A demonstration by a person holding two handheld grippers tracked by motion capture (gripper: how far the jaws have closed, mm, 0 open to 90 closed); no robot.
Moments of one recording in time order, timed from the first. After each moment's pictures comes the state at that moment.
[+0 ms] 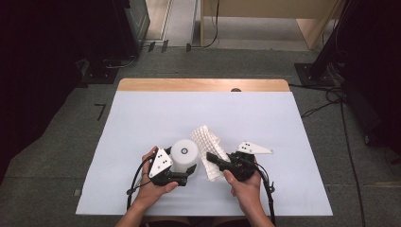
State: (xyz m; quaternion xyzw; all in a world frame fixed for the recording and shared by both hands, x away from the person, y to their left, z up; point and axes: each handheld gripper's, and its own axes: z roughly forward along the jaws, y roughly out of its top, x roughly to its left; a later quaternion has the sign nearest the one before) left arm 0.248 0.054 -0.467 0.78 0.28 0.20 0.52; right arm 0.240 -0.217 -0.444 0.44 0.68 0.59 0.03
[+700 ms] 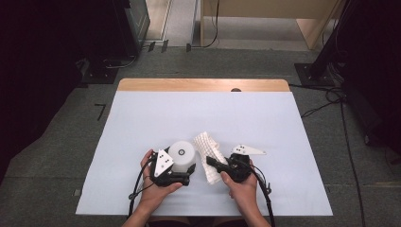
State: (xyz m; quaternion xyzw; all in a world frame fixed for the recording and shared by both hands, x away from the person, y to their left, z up) left arm 0.242 0.043 -0.477 0.77 0.35 0.23 0.49; right arm 0.247 -0.210 -0.476 0.47 0.70 0.54 0.02
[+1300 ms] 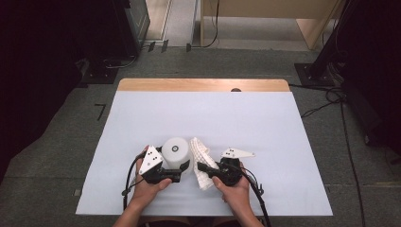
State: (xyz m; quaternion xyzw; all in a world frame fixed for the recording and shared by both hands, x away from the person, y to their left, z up) left arm 0.247 0.068 -0.462 0.75 0.31 0.18 0.55; right arm 0.241 -0.187 -0.477 0.44 0.71 0.54 -0.01
